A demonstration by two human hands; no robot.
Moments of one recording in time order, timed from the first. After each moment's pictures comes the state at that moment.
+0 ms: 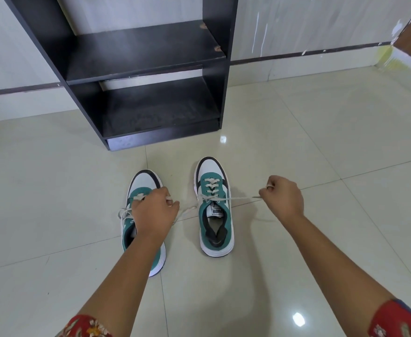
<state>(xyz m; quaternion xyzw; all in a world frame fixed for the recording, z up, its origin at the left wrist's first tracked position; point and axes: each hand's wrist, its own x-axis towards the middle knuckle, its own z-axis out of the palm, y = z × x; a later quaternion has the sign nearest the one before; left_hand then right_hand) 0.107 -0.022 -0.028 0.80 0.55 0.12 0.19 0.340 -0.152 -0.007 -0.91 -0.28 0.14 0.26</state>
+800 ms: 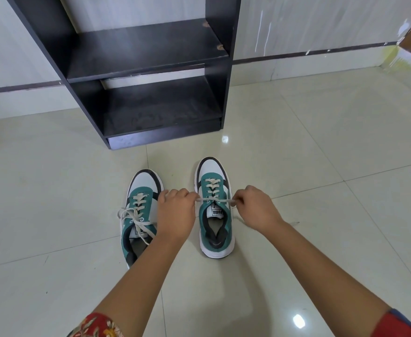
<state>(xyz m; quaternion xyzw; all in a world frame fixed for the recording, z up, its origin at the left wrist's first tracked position) 0.133 -0.040 -0.039 0.90 0.42 0.08 0.11 0.301 -0.135 -0.015 -0.84 -0.49 0.21 0.13</state>
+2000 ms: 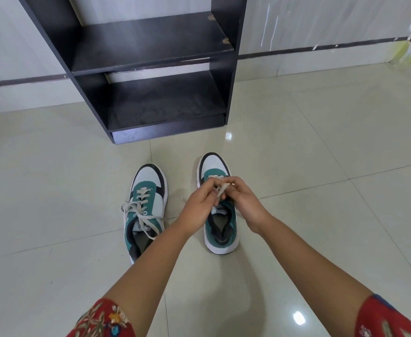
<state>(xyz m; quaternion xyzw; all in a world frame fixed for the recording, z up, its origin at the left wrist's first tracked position) 0.158 -0.057 -0.017 0.68 0.33 0.17 0.63 0.281 -0.121 -0.029 -0.62 -0.26 0.52 0.53</state>
